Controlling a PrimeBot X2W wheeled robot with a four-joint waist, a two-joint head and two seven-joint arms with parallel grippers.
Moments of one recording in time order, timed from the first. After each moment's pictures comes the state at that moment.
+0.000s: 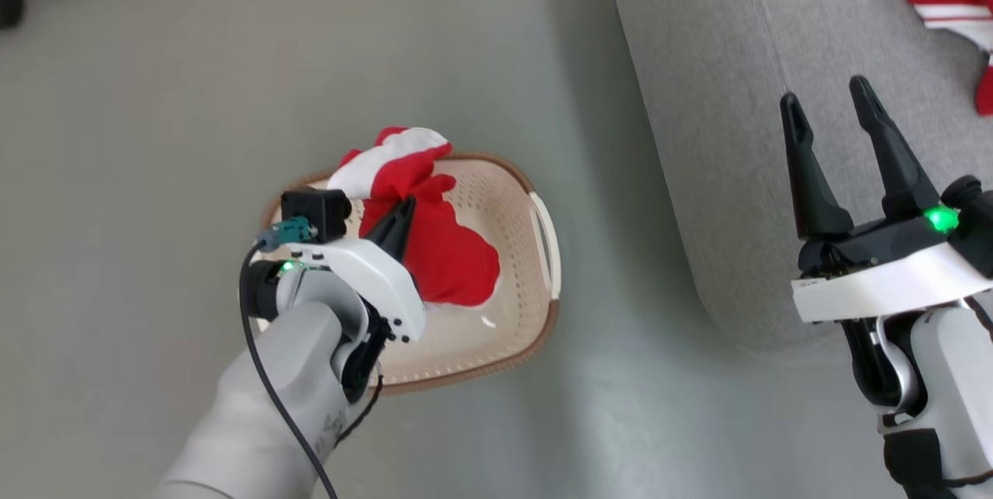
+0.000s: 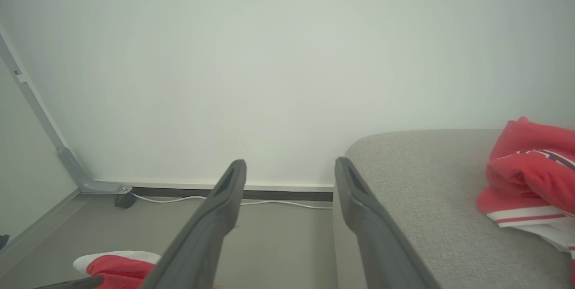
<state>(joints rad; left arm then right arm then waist) -0.80 0.04 -0.80 1.07 -0.92 -0.10 -0.25 -0.42 -0.23 0.21 0.12 0.40 0.13 -0.26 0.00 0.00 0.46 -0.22</state>
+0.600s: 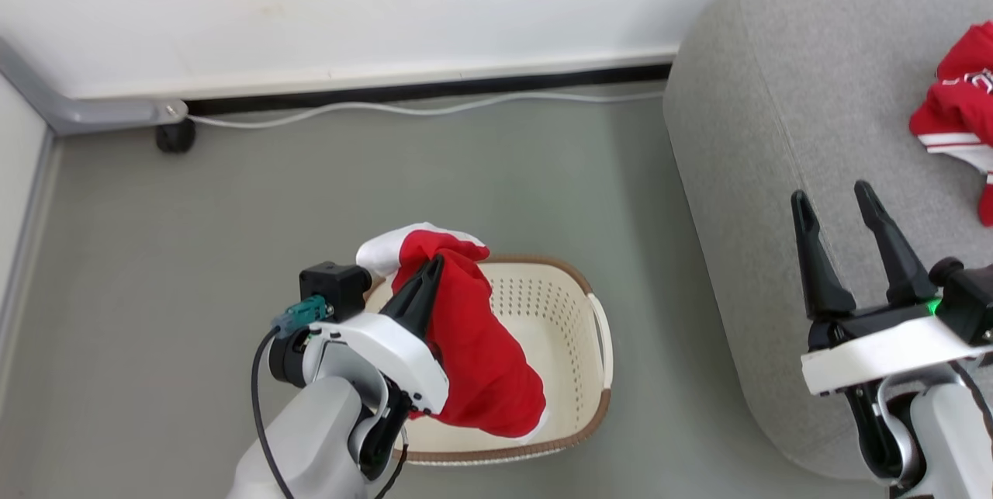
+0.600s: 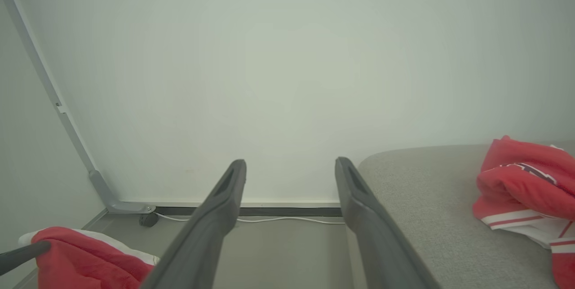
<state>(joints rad) -0.54 0.04 -0.62 0.80 -0.75 -0.11 -0.25 -0.26 -0.21 0.15 0.20 0.37 0.13 -0.26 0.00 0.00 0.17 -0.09</state>
